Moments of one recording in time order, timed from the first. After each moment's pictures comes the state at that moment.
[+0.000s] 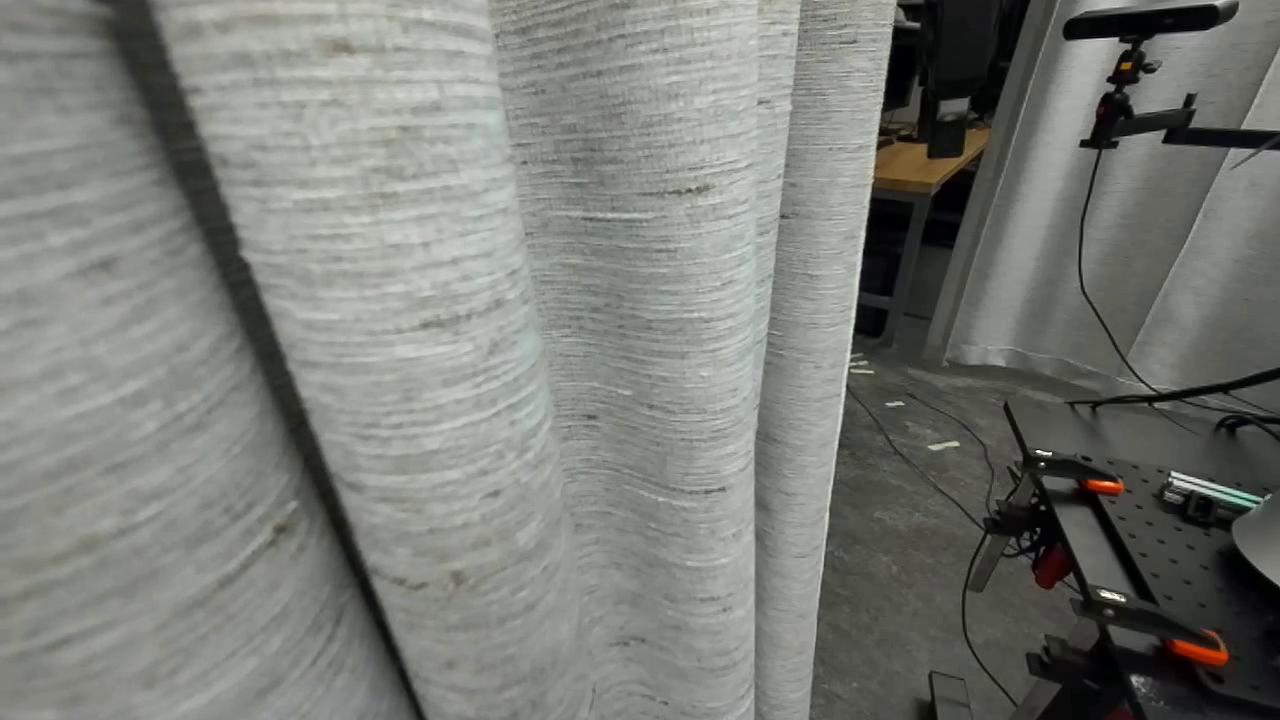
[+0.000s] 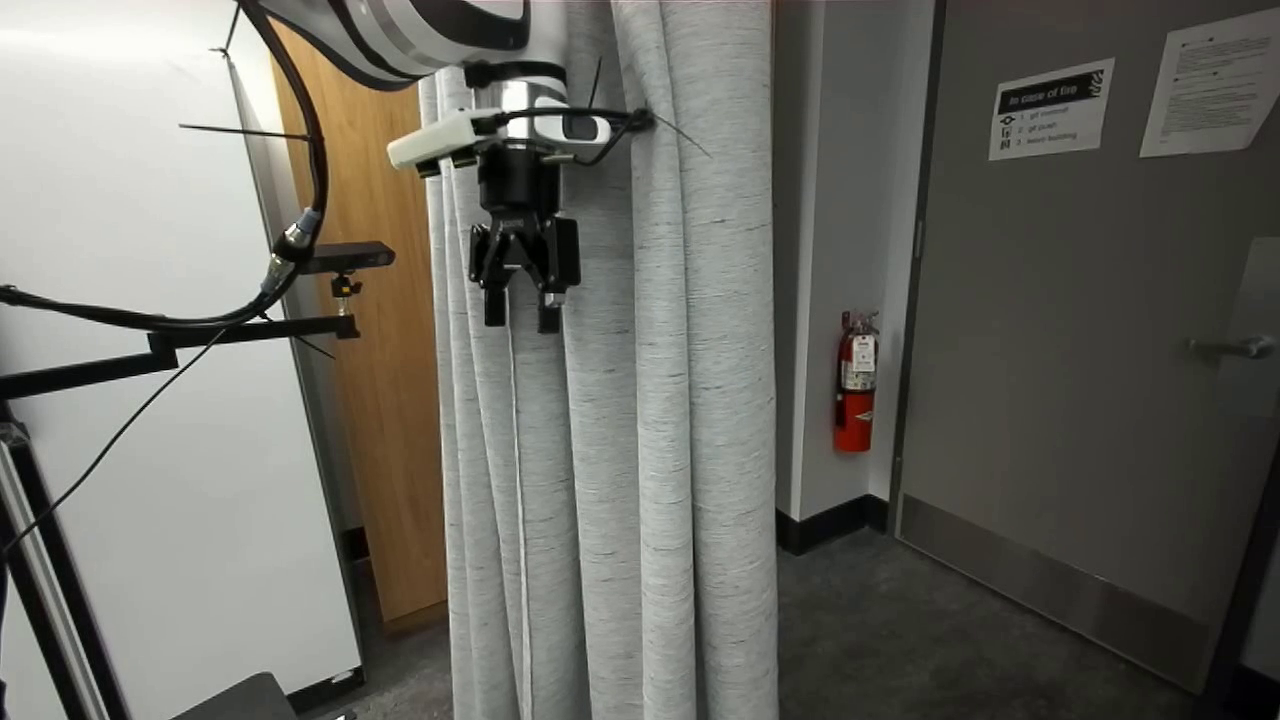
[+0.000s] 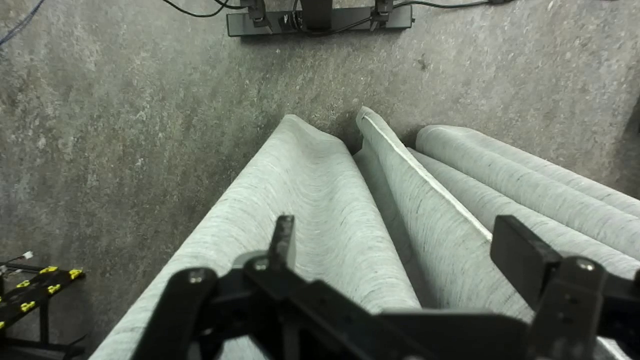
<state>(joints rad) 0.02 -0.31 0.05 -2.14 0.00 1.71 0.10</state>
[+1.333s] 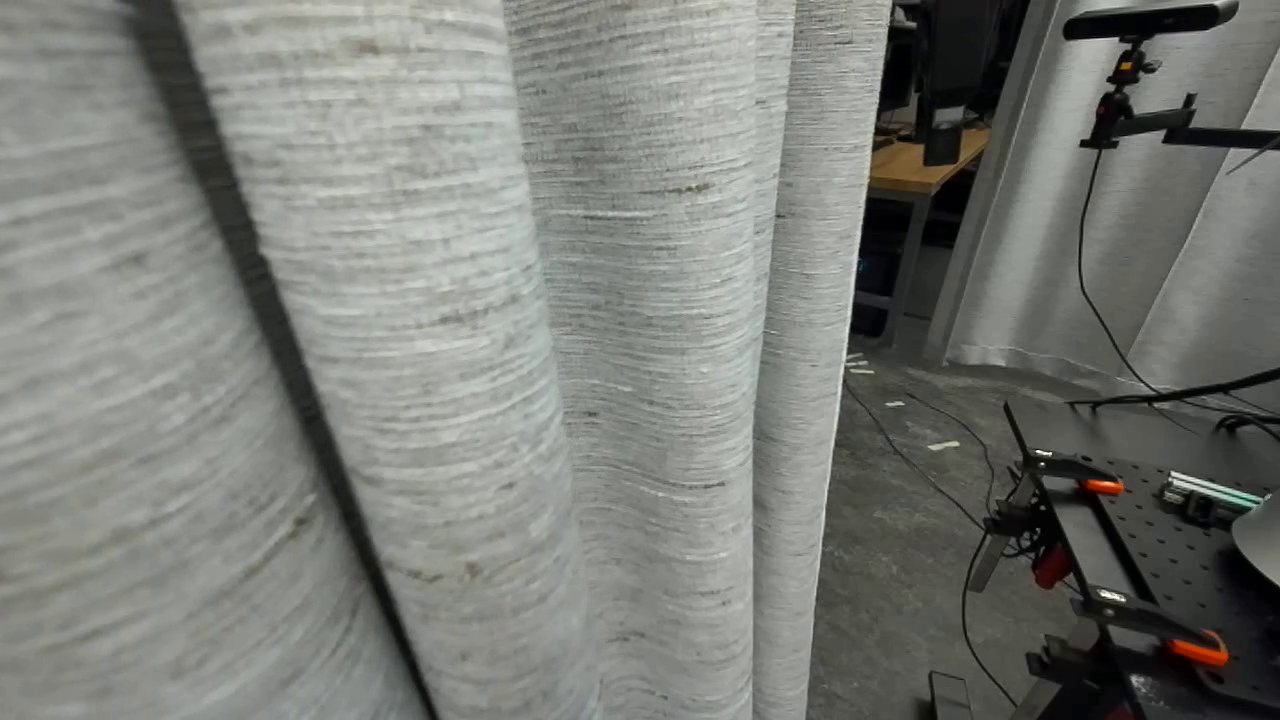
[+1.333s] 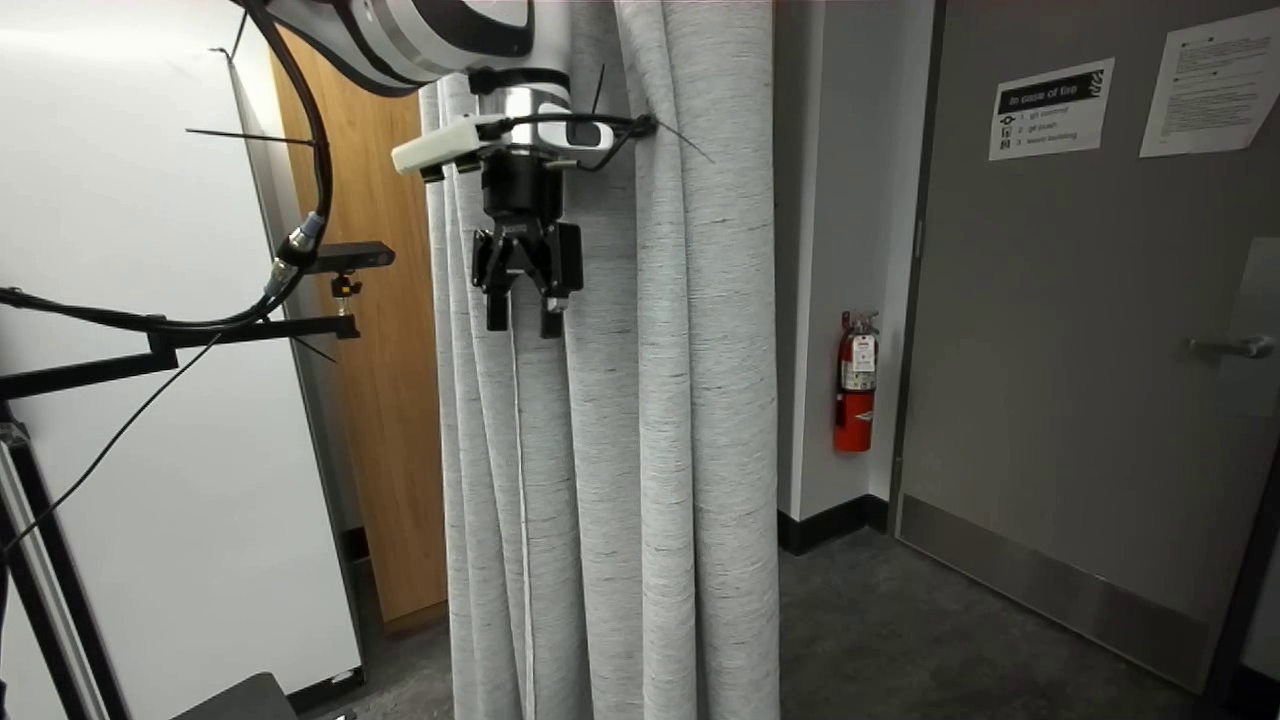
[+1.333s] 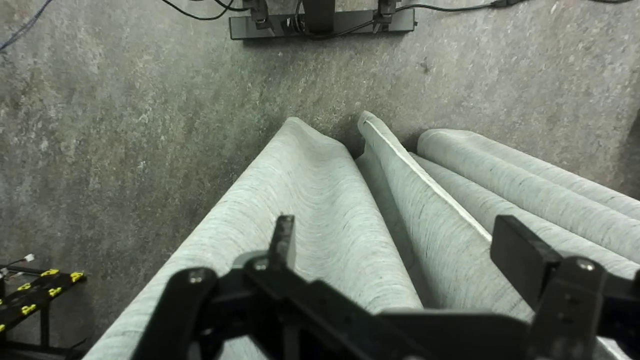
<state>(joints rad) 0.02 -0.30 0.05 -2.14 -0.01 1.71 0.10</state>
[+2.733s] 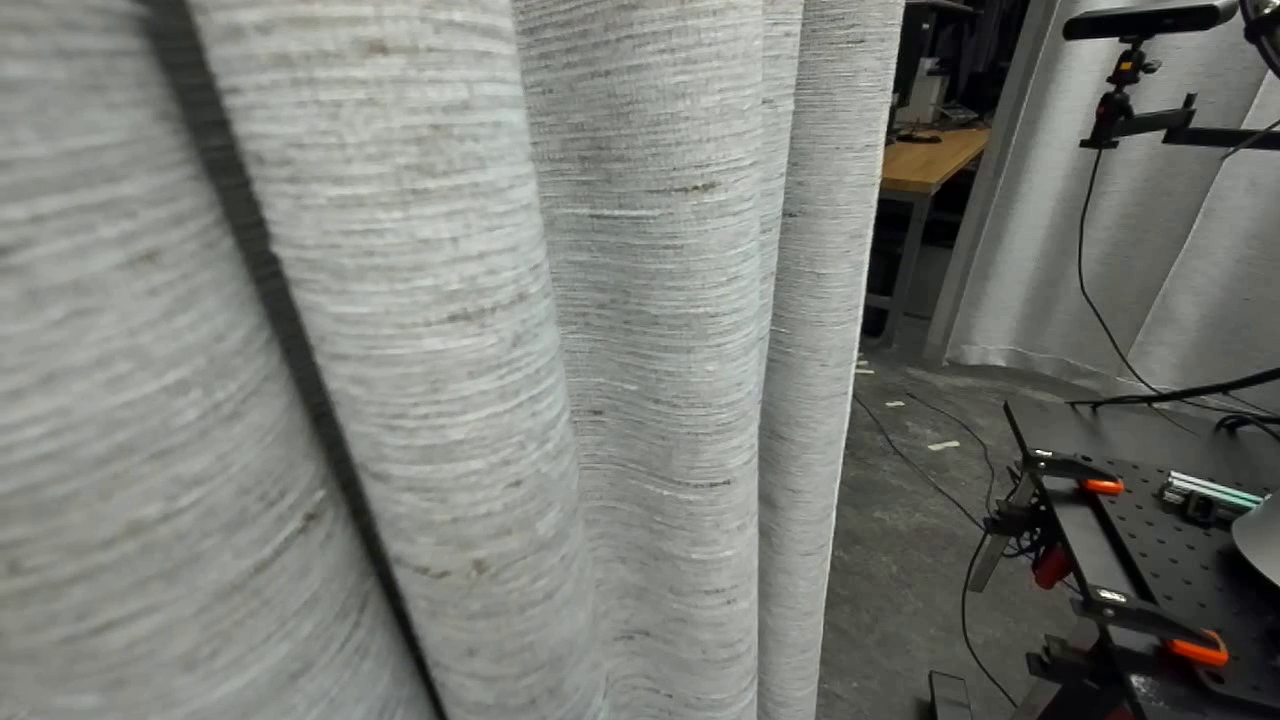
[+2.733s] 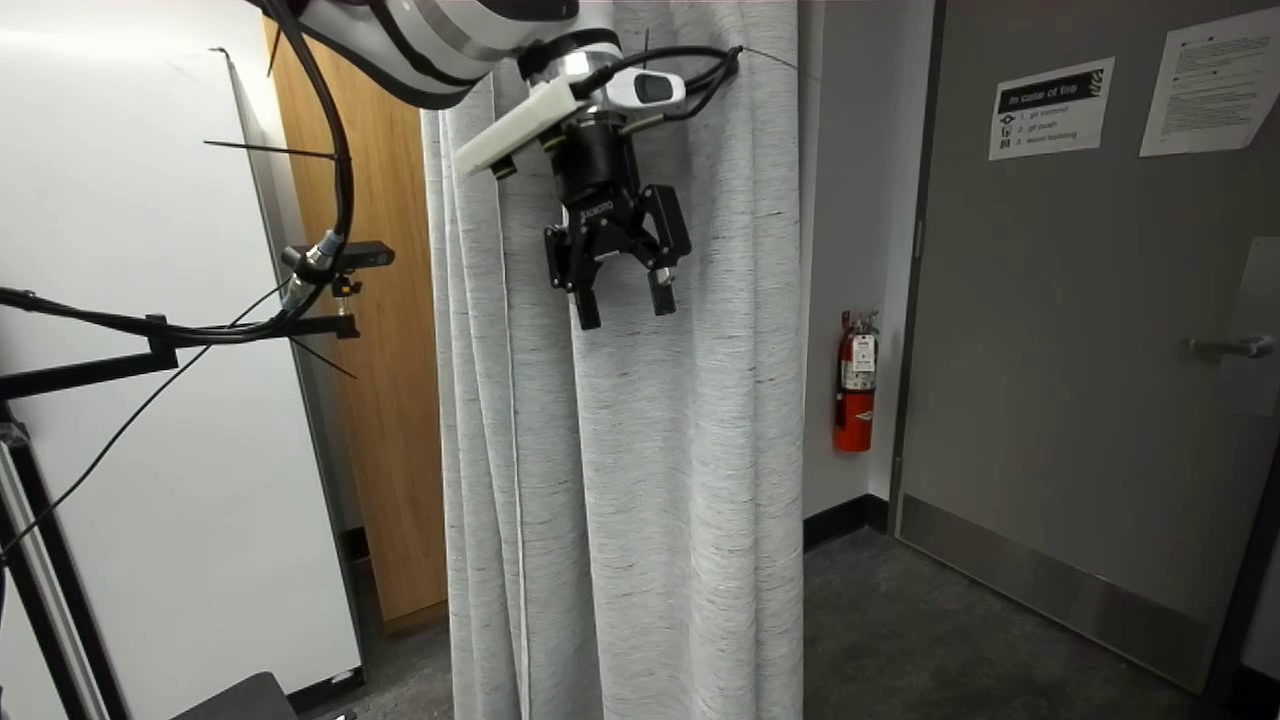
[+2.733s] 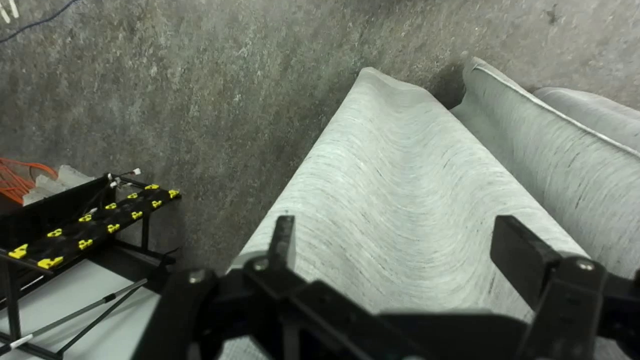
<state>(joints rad) -0.02 -0.29 -0.03 -2.13 -0.25 1.85 -0.02</state>
